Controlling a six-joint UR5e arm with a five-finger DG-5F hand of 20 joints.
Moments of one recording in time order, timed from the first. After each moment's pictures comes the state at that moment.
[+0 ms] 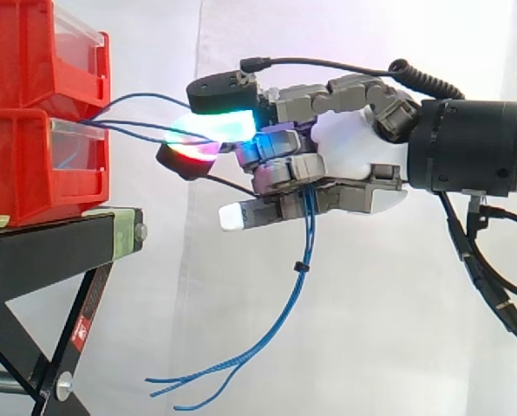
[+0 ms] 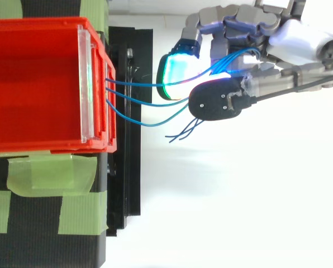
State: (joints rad) arm 0.14 -1.94 -1.79 -2.43 -1.16 -0.06
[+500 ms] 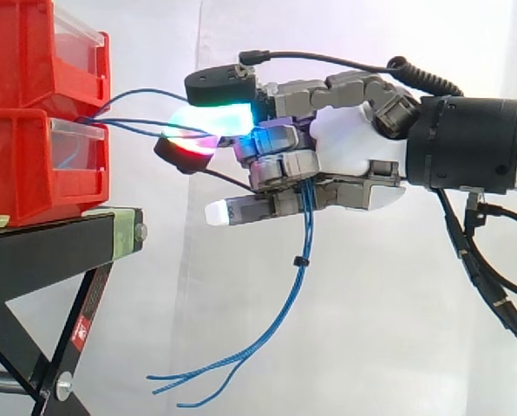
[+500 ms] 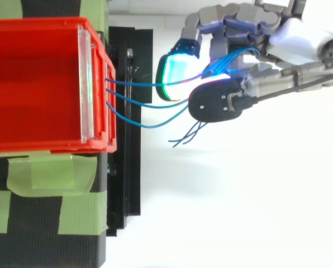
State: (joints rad) arm 0.14 -1.94 -1.79 -2.43 -1.17 -0.05
